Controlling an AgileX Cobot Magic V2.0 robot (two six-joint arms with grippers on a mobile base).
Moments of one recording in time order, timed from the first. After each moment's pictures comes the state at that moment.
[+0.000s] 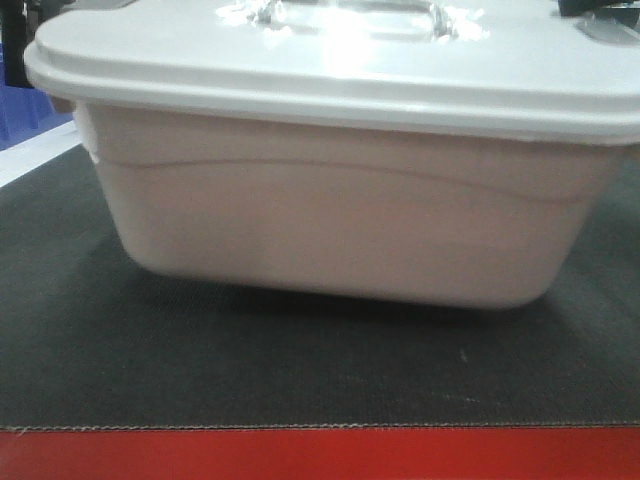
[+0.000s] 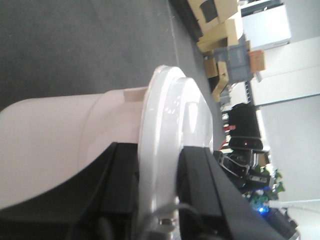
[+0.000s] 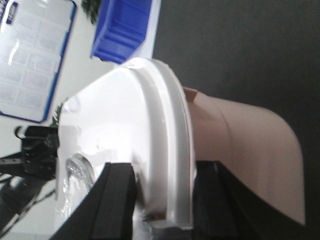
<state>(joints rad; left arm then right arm) 0.02 1.68 -1.16 -1.60 1.12 0.79 -0.27 1.48 -0.86 1.59 1.09 -0.90</state>
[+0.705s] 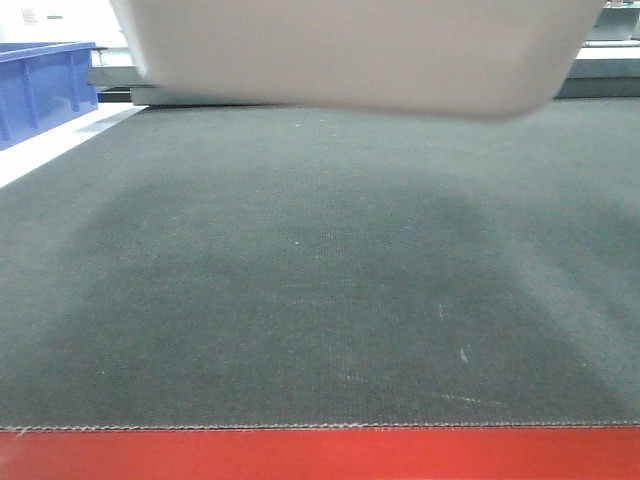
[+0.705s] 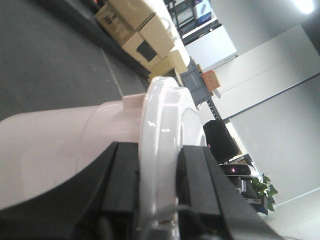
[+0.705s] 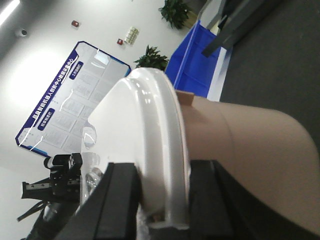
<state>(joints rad) -0.01 1.64 -1.47 -1.68 1.10 0.74 -0.27 1.30 -1.00 1.74 1.04 -0.78</state>
